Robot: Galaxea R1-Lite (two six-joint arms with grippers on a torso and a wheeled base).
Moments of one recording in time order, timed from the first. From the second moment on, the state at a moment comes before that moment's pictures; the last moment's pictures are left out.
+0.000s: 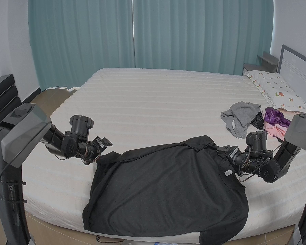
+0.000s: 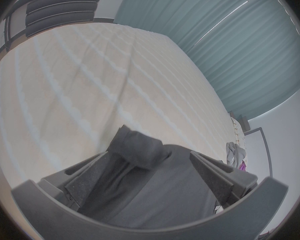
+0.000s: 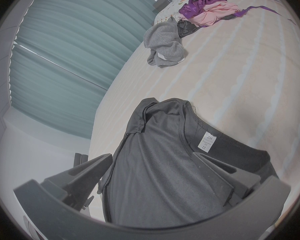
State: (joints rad) left arm -0.17 2.31 -1.24 -0.27 -0.06 -0.84; right arm 0.21 2.19 -0.71 -0.87 0.07 1.00
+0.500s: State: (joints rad) left arm -0.15 2.46 -1.35 -0.27 0.01 -0.83; right arm 0.21 2.21 -0.70 -0.87 0.07 0.99
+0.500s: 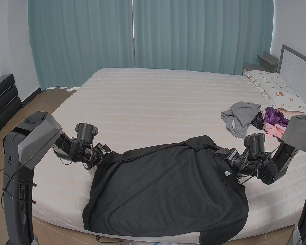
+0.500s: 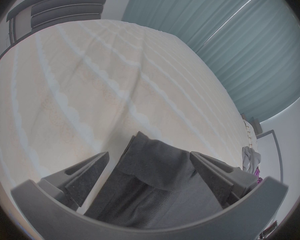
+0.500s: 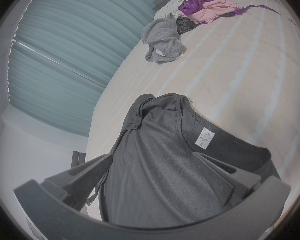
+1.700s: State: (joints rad) left arm -0.10 2.50 -1.47 -0.53 0.12 -0.97; right arm 0.23 2.26 -0.86 -0.80 0.05 0.96
